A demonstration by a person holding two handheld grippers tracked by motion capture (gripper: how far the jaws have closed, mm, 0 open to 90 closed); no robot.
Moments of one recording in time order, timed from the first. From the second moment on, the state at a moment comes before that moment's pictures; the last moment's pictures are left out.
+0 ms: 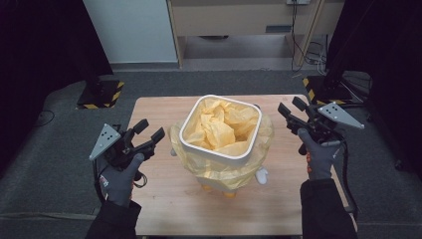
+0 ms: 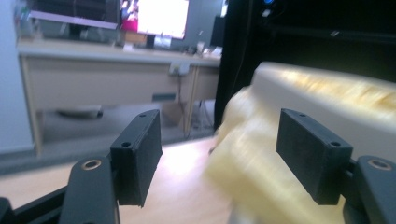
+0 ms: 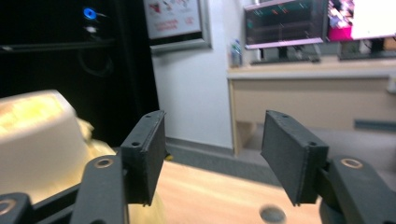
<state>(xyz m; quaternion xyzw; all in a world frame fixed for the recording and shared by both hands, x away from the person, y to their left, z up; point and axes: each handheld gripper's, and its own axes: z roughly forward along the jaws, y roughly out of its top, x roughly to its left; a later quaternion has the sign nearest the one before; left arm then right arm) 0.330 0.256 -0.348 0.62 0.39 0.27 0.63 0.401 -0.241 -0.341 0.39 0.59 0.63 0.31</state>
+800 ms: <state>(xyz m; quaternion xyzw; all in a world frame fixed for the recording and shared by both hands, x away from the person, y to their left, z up) 0.339 0.291 -0.489 0.74 0.49 0.19 0.41 0.374 -0.267 -0.486 0.47 0.73 0.44 0.22</state>
